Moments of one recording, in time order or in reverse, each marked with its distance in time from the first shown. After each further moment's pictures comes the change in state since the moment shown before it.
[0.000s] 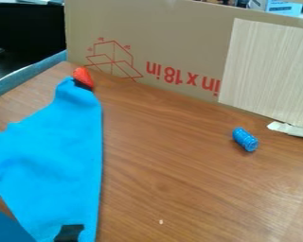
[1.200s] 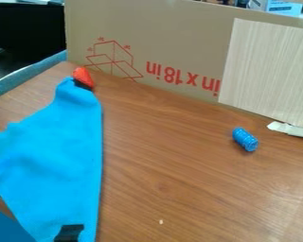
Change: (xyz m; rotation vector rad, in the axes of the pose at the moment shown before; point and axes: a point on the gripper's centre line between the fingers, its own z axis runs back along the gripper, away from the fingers) arm -0.066 0.084 -0.091 0.202 -0.082 0.167
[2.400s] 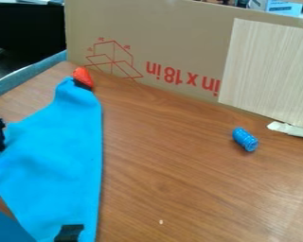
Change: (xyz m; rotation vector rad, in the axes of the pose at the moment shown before) arm -0.019 0.010 -0.036 0.136 0.050 0.090
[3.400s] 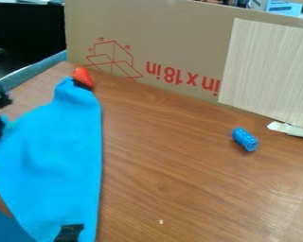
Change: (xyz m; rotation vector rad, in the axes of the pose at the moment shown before) arm 0.000 -0.040 0.038 -0.181 0.055 -0.069
